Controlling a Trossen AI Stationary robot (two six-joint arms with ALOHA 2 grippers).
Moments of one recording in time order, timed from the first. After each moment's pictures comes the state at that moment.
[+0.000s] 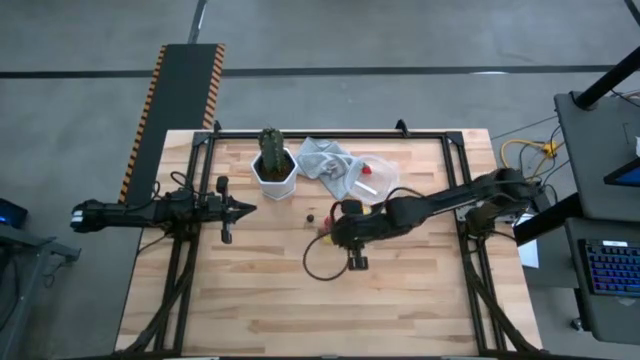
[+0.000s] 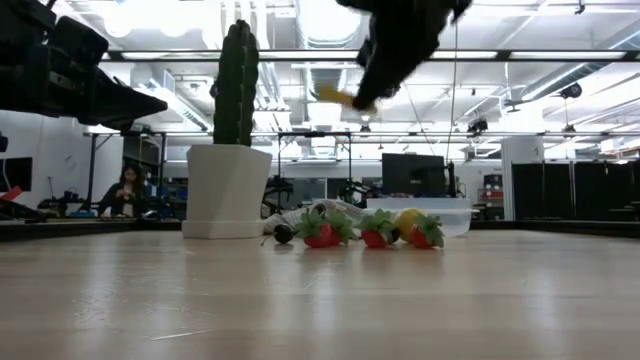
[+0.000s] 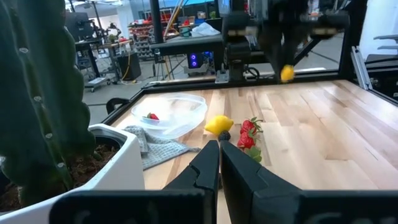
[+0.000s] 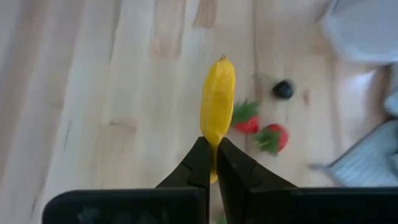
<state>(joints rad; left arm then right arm) 0.00 0.15 0.03 0.02 -0.14 0.11 0.21 1.70 1.36 -0.64 0.13 0.06</state>
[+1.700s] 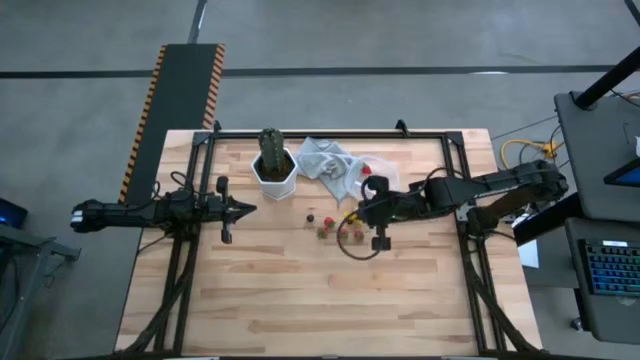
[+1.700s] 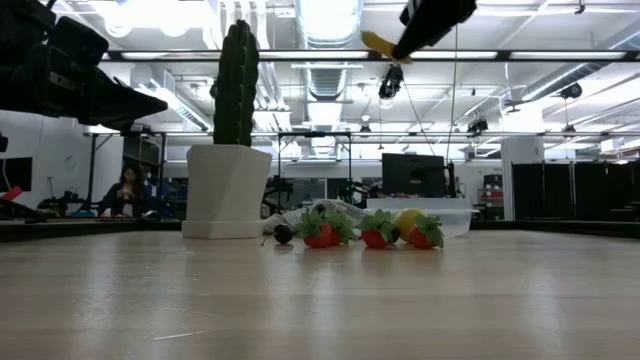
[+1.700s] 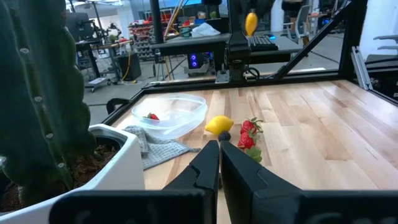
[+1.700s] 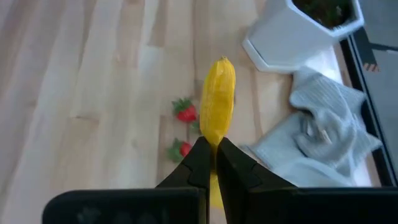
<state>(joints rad) 0.00 0.15 0.03 0.02 -0.14 0.11 0.16 1.40 1.23 -0.70 0.24 -0.01</state>
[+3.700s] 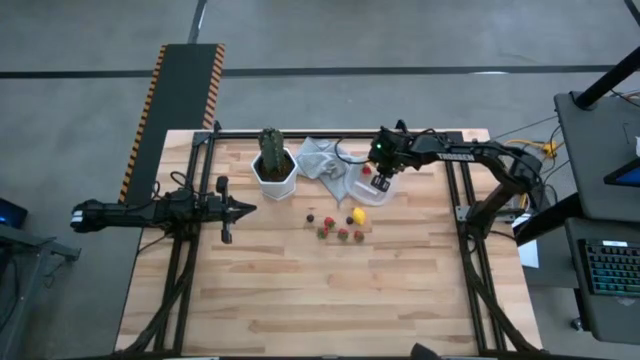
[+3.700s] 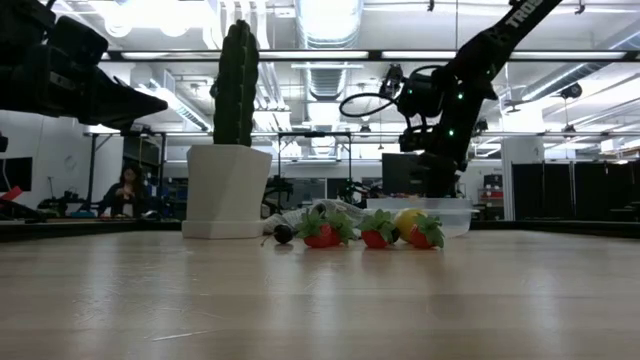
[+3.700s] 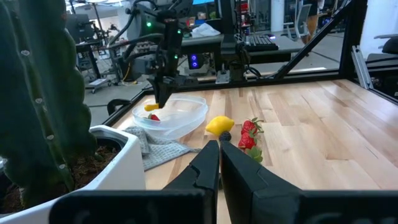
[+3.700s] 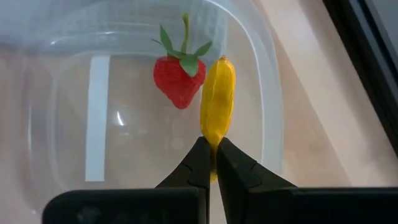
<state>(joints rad) 0.00 0.15 0.03 0.02 -0.14 0.12 -0.58 1.62 0.95 -0.50 0.10 -0.13</state>
